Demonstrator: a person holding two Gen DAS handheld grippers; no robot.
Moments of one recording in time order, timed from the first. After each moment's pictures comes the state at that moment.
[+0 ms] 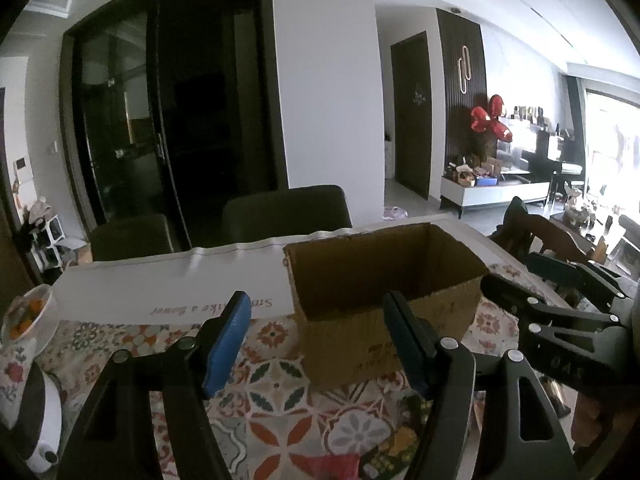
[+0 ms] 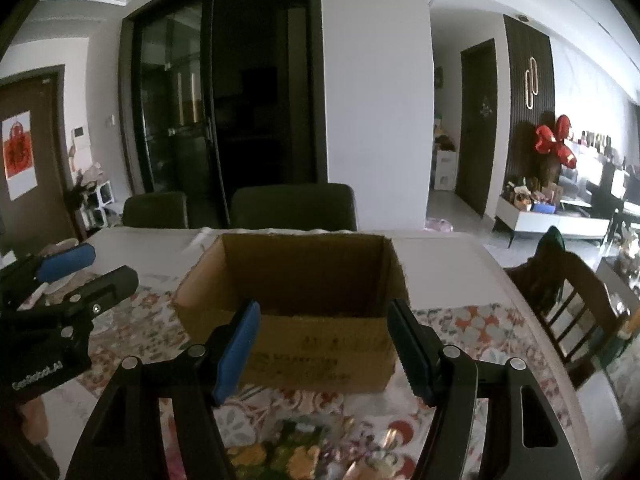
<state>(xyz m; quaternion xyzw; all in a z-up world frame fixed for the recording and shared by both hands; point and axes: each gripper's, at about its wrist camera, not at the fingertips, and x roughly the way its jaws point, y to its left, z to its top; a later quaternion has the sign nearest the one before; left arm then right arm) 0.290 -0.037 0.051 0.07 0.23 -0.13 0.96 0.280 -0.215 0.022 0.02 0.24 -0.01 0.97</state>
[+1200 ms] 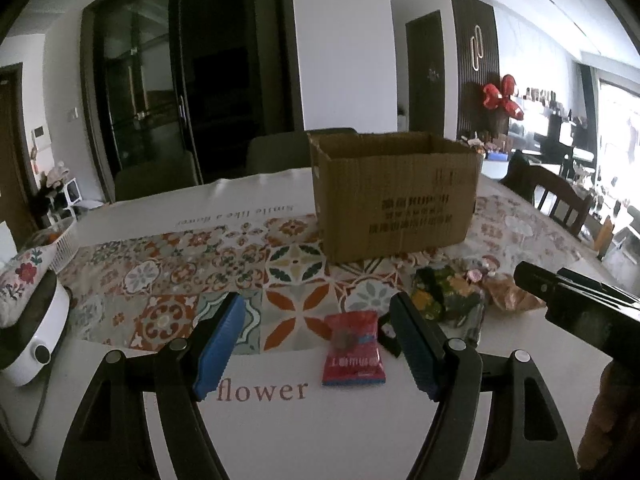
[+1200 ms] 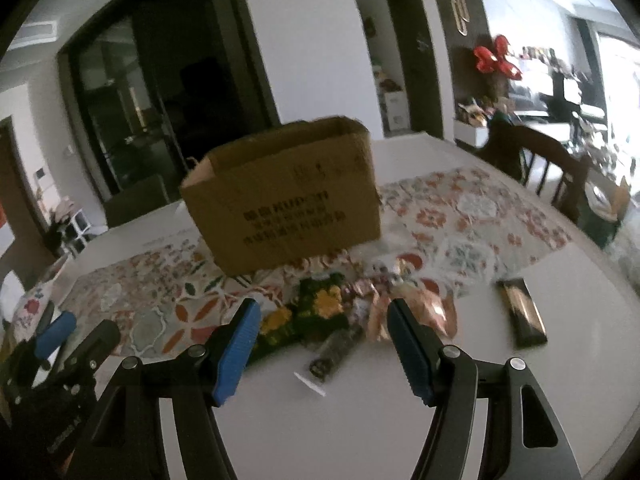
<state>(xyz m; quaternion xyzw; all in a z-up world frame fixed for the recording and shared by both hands) 0.185 0.009 -0.047 0.07 0.27 -0.11 0.95 0.166 -0.186 -0.067 0.15 0.30 -0.09 0.94</state>
